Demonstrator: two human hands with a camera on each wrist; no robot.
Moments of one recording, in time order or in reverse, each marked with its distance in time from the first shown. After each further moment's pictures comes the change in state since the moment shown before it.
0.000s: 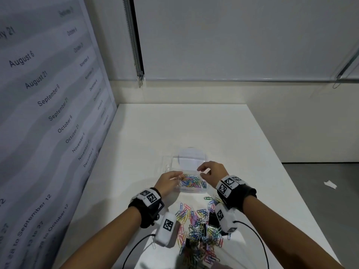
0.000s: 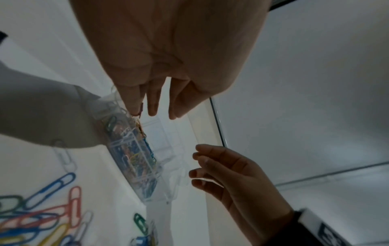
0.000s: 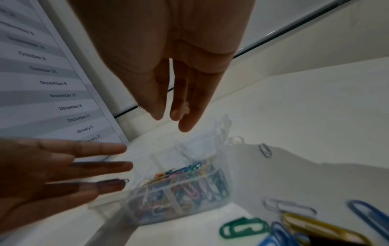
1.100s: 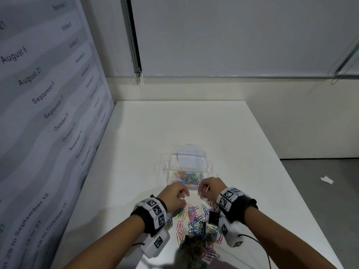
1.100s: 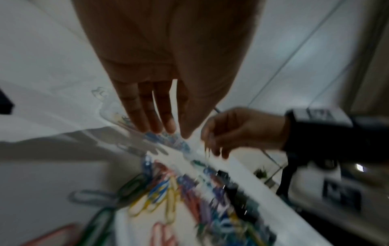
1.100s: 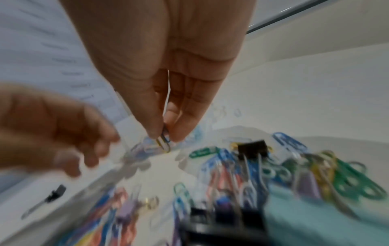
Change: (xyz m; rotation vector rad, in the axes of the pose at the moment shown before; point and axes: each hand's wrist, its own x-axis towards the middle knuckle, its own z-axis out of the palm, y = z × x) left_hand -0.021 -0.018 0.017 0.615 -0.213 0.211; right_hand -0.031 0.018 0.023 -0.135 -0.222 -0.005
